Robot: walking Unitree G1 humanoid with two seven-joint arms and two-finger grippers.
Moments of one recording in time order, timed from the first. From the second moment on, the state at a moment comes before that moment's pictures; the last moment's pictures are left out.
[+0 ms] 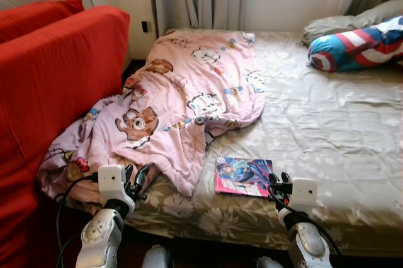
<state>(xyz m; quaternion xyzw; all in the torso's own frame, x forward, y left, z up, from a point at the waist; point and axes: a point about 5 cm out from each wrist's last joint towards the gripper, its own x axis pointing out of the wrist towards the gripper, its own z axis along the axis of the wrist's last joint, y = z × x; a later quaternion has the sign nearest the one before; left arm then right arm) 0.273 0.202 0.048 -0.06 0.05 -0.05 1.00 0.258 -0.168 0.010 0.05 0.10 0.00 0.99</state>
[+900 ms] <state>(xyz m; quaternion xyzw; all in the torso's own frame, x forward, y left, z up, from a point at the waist) 0.274 0.203 0.049 -0.06 0.05 -0.05 1.00 0.258 -0.166 0.008 0.05 0.10 0.01 0.99</state>
